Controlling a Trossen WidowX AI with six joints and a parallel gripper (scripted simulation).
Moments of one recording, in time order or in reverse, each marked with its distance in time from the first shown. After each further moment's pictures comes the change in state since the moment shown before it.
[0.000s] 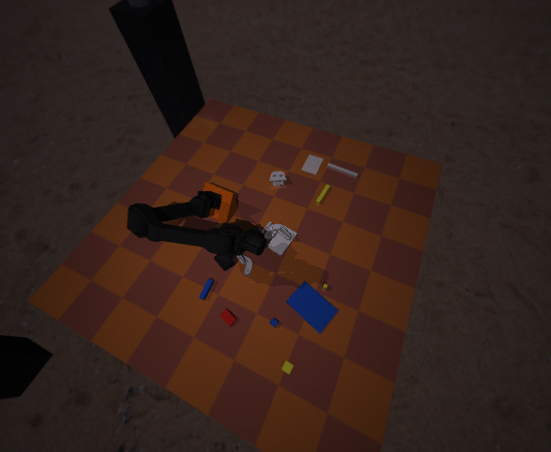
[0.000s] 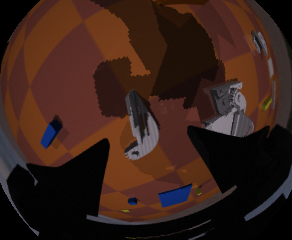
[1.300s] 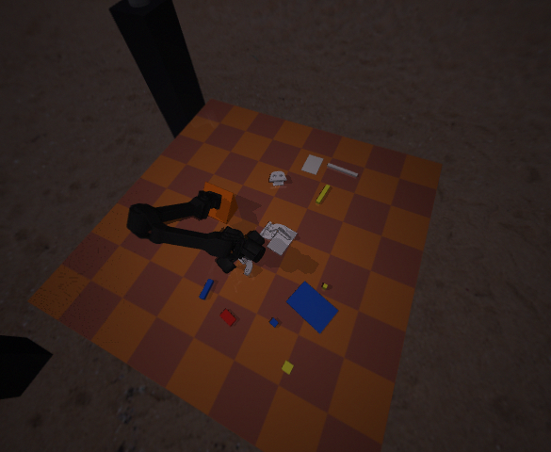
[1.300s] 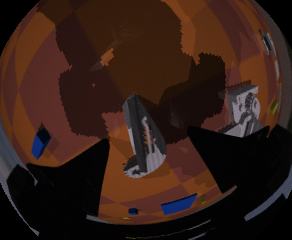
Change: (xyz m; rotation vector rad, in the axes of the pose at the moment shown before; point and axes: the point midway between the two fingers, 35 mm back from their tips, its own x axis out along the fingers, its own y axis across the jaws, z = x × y) arm 0.034 0.002 0.002 -0.002 -0.002 0.007
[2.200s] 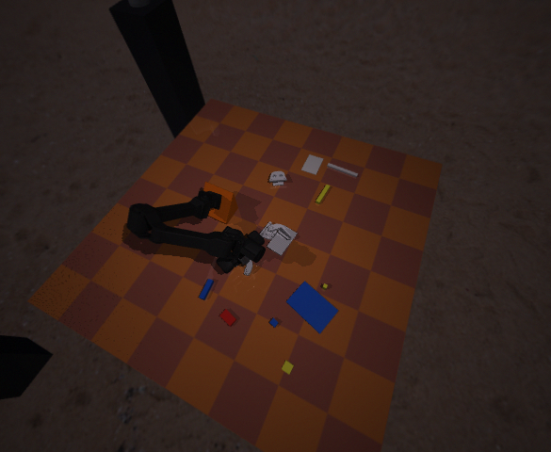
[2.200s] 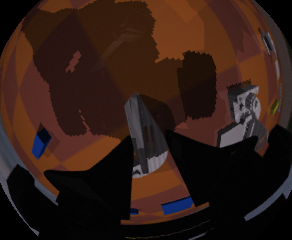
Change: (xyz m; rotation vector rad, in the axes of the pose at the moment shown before) arm 0.000 0.001 0.000 0.001 0.000 0.004
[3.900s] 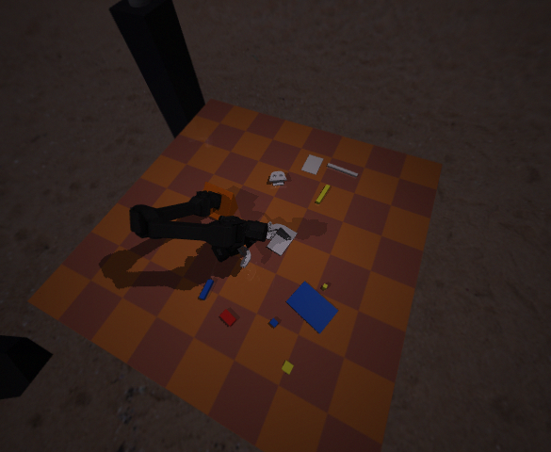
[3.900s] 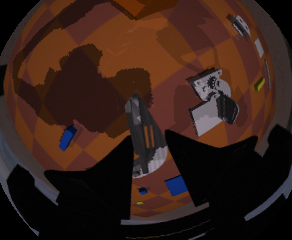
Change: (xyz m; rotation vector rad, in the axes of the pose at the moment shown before) arm -0.077 -0.010 0.001 0.158 -0.006 -0.005
